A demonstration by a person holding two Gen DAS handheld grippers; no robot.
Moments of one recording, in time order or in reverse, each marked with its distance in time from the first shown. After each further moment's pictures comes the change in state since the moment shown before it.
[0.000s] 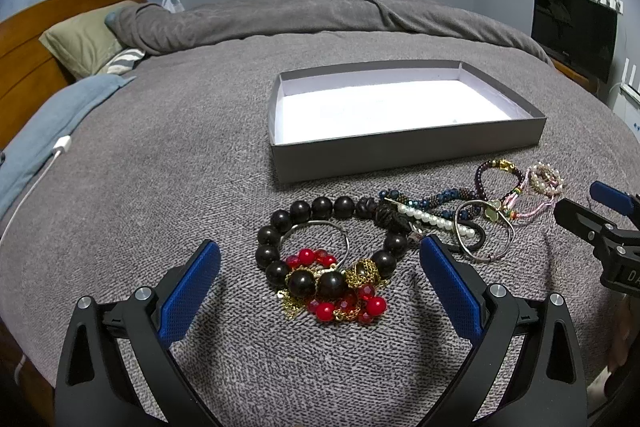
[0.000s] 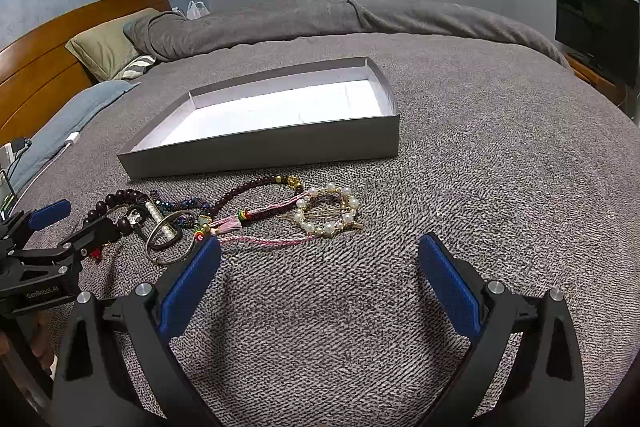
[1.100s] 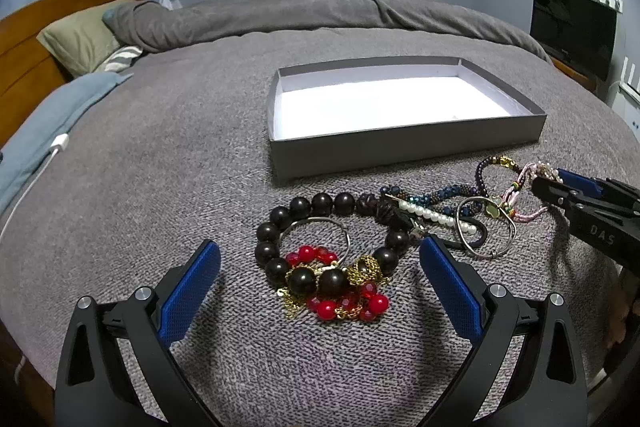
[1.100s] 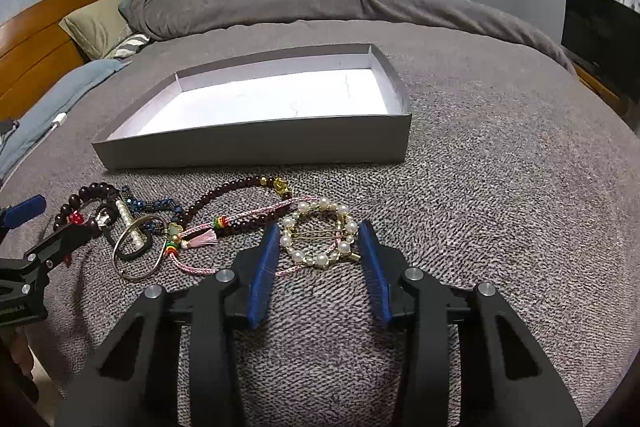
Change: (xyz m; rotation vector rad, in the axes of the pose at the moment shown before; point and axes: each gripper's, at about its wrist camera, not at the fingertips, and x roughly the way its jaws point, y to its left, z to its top) left arm 0.003 0.007 -0.001 0.000 0.010 -0.011; right arm 0.031 -0.004 0.013 -0.043 0.053 -0.025
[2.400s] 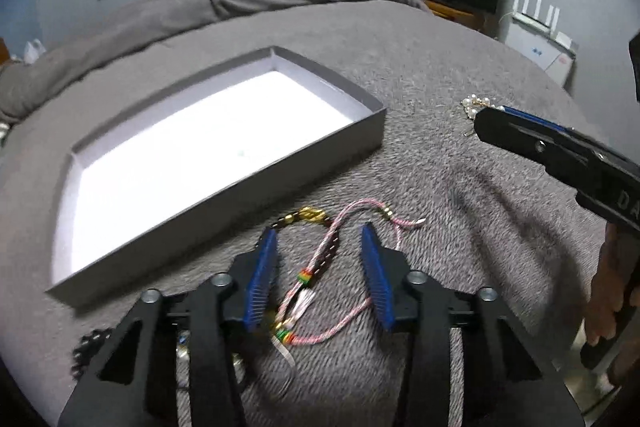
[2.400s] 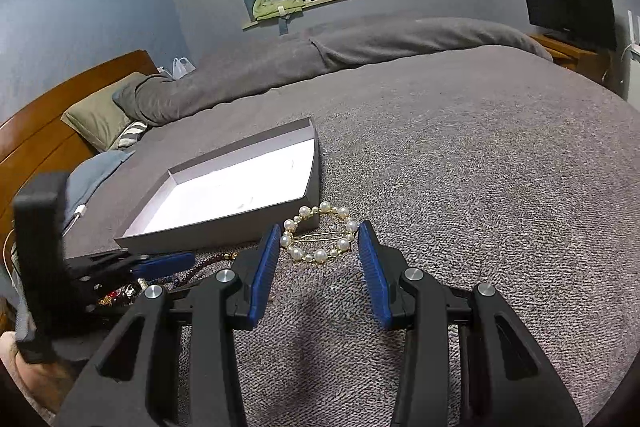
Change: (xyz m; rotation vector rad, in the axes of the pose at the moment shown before) left arm 0.045 -0.134 0.053 0.309 0.093 -0.389; right arm -0.059 -0.085 0.017 0.207 -0.172 0.075
